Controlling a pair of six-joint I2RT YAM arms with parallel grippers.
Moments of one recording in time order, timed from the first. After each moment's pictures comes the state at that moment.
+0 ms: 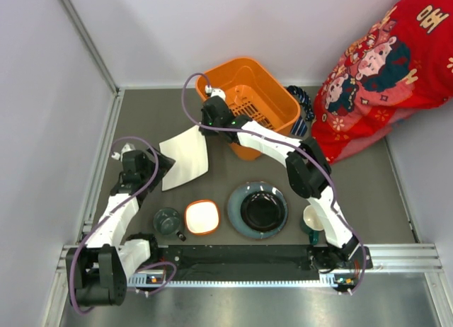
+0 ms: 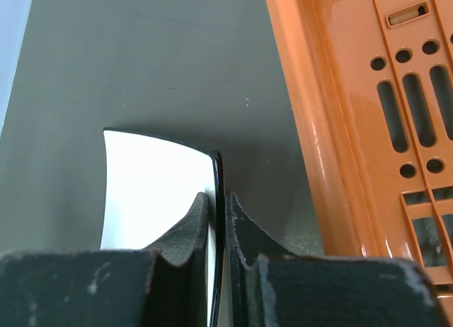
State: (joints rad) left arm 0.03 0.99 0.49 -0.16 0.07 -0.84; right arm 0.81 2.27 1.96 -0.27 0.14 0.56
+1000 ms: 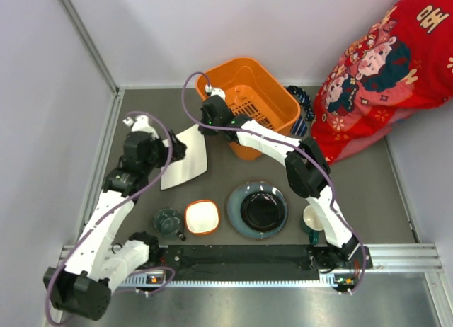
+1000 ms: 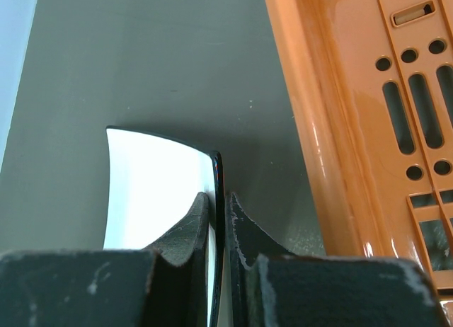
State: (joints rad) left arm -0.17 0.90 0.82 -0.40 0.02 -0.52; right arm 0.81 2.29 1.99 -0.28 0.13 0.58
